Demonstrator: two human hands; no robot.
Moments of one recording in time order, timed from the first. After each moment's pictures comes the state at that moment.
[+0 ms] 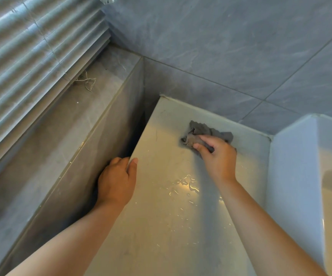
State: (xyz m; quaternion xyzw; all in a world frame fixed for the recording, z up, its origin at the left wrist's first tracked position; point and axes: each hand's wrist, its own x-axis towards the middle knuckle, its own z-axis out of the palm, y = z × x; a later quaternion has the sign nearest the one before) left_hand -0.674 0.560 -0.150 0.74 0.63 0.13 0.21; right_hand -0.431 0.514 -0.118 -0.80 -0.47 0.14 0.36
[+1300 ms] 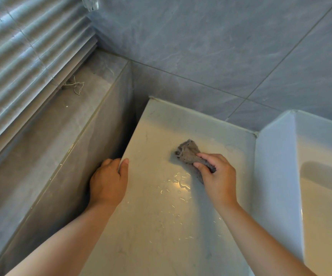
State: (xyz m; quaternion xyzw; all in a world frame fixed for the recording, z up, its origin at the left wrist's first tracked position) left_hand -0.673 0.558 -0.144 0.74 0.63 0.13 0.20; right_hand -0.441 0.453 -0.109 -0.80 -0.42 0.14 0.39
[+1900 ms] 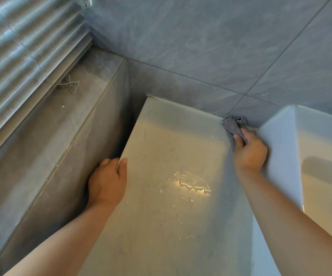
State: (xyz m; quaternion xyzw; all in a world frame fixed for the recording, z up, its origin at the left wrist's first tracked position) left_hand -0.673 0.560 -0.150 0.74 0.62 0.13 0.20; right_hand -0.338 0.480 -0.134 -0.88 -0.32 -0.03 0.33
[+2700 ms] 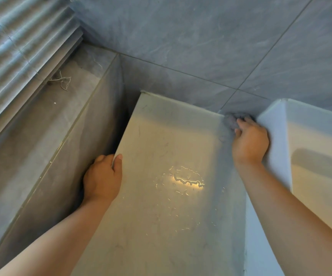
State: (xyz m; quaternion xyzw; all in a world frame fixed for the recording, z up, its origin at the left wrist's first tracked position) left_hand -0.673 0.559 -0.149 0.75 0.62 0.14 0.19; right_hand -0.331 0.480 -0.104 -0.90 -0.39 -0.09 0.14
